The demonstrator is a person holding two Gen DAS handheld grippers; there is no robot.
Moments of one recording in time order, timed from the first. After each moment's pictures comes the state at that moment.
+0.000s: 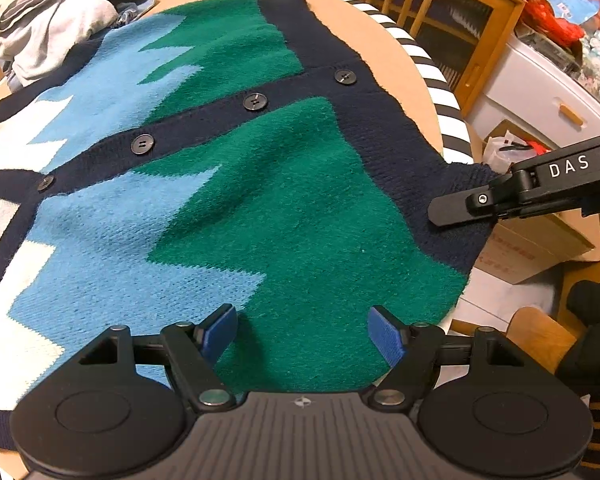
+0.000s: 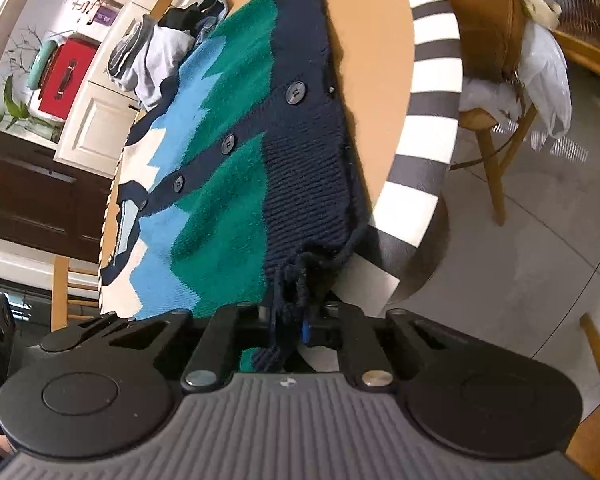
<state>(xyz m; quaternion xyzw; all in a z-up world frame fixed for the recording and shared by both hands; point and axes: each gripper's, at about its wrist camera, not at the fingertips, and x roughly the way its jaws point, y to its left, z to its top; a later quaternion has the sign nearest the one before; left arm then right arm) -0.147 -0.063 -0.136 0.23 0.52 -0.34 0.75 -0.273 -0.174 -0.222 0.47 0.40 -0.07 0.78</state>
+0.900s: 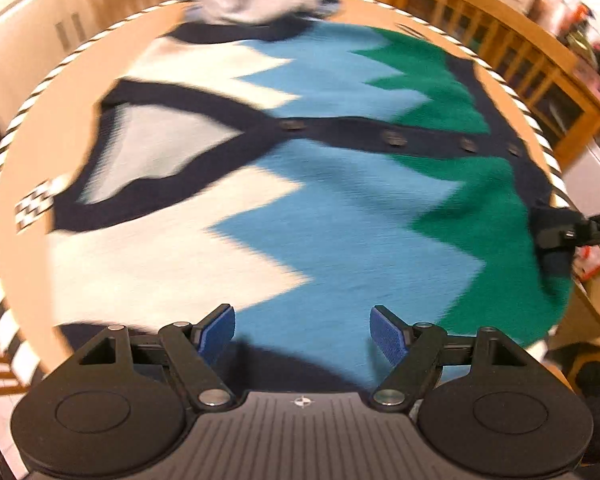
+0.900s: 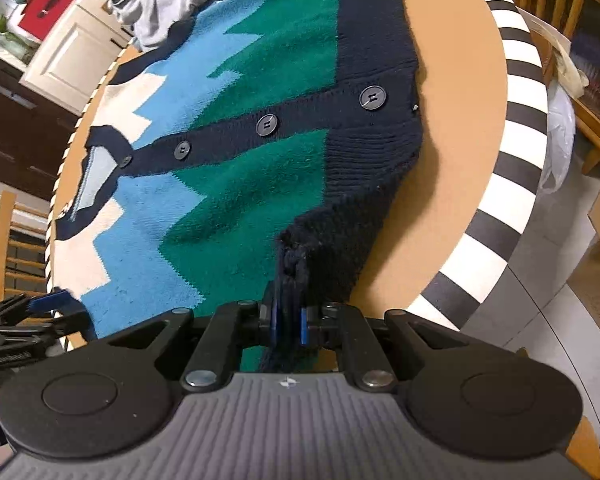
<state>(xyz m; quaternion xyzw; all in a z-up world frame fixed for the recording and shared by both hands) -0.074 0.130 -0.100 0.11 0.53 -0.24 0.81 -0.201 -0.142 -0.191 0.36 0.50 -0.09 0.78</state>
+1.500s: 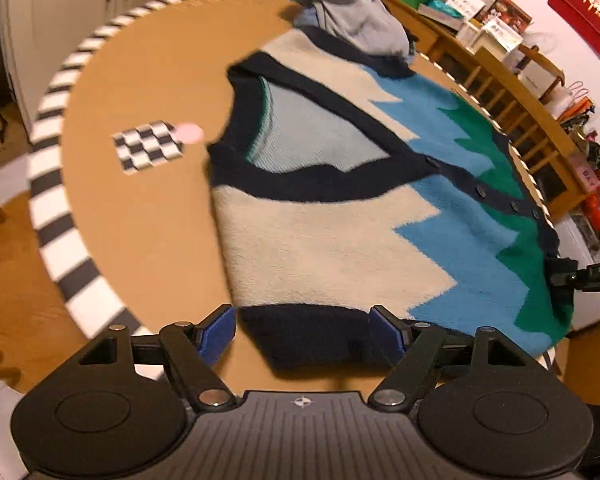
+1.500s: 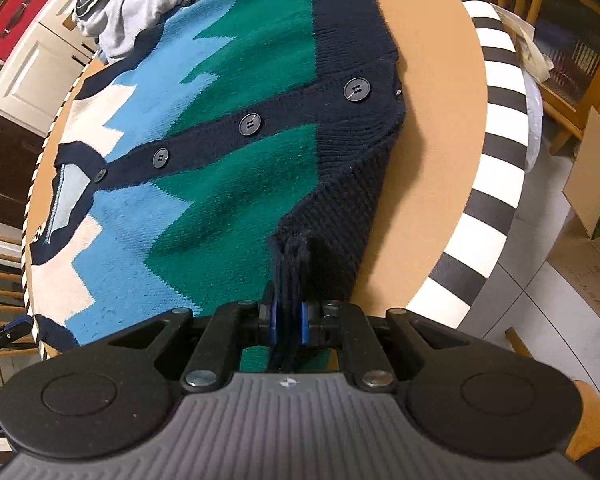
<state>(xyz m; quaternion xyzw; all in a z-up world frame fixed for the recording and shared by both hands) -0.007 0.296 -0.118 -0.01 0.53 -0.28 0.80 -0.194 -0.123 -0.191 0.37 0.50 -0.16 0.77</state>
